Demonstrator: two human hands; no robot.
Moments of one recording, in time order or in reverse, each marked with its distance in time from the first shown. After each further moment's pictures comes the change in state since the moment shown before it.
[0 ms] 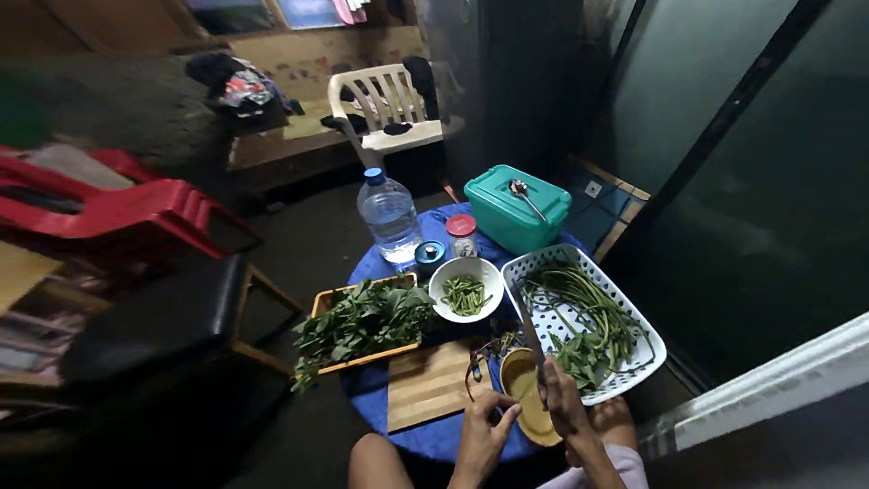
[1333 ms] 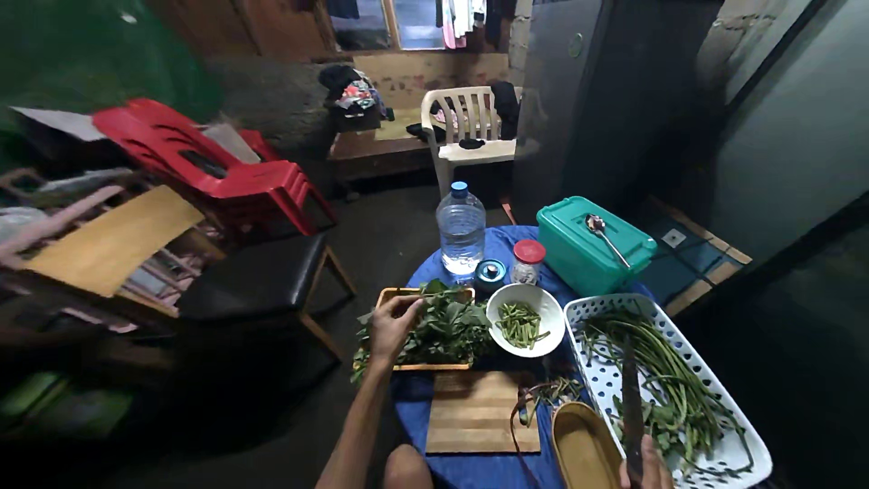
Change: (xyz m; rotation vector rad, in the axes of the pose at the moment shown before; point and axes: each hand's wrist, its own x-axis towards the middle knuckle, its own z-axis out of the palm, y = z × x) left_hand 0.119 -0.024 -0.260 0.029 0.641 -0.070; right_hand -0.005 0.013 -0.017 0.295 0.031 0.365
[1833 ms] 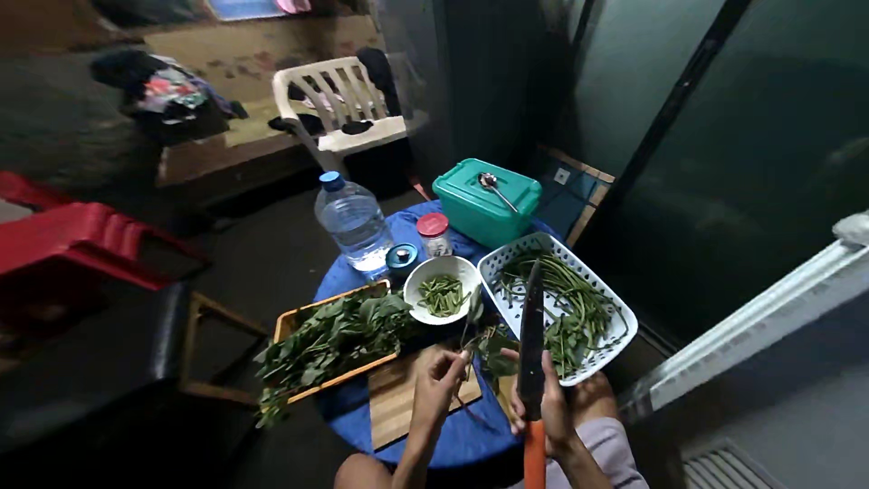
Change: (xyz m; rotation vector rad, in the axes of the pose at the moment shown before) left_hand -0.181 0.052 0.131 -0.313 -0.599 -0.241; right_hand -0.043 -0.050 0.033 0.791 -0.326 0.008
